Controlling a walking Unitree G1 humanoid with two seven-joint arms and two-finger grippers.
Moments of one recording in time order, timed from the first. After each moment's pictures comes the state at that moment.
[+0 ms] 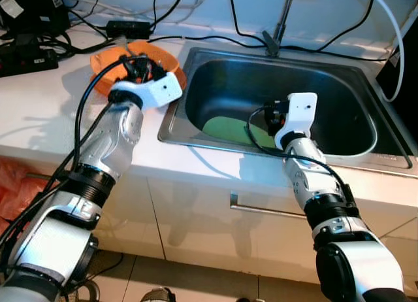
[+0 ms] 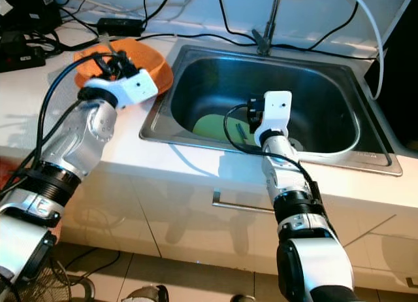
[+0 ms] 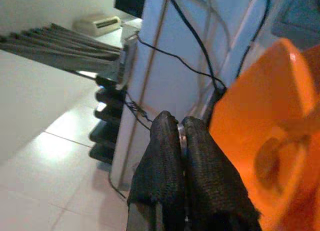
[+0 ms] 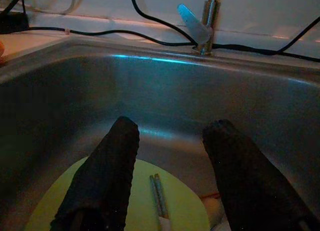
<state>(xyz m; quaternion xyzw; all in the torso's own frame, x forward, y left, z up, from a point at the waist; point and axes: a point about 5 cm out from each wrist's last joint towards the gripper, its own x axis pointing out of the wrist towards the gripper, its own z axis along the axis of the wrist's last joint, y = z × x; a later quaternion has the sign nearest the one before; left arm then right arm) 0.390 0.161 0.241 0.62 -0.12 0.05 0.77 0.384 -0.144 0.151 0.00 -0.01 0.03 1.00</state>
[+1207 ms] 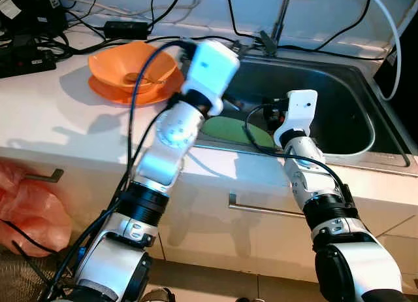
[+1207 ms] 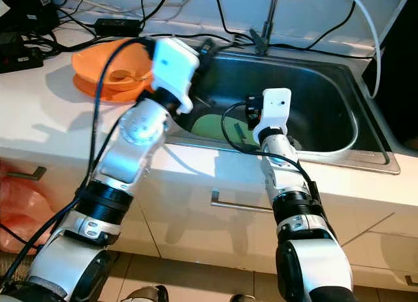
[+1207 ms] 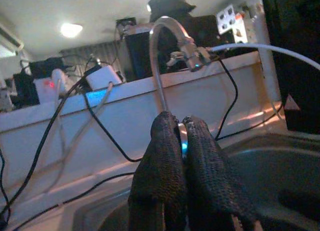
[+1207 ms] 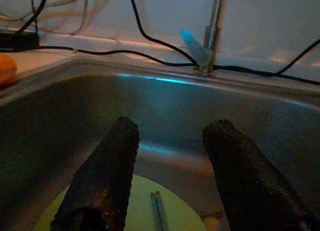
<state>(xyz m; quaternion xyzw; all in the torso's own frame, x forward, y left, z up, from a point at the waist) 0.352 0.051 0.263 0.10 -0.25 -0.25 0.93 0.382 -0.139 0.158 -0.01 -0.05 0.05 1.00</state>
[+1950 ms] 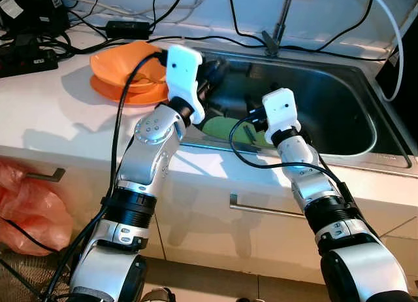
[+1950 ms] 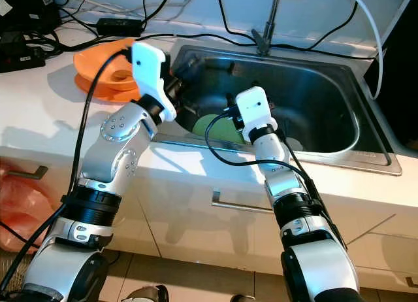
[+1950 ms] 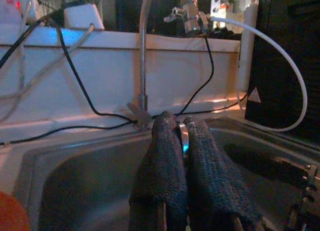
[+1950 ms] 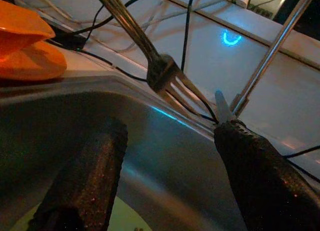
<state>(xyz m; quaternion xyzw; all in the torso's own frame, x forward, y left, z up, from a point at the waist) 0.355 0.072 0.245 -0.01 -0.14 -0.31 0.94 0.376 -0.120 0.170 -0.18 -0.14 0.11 0.97</state>
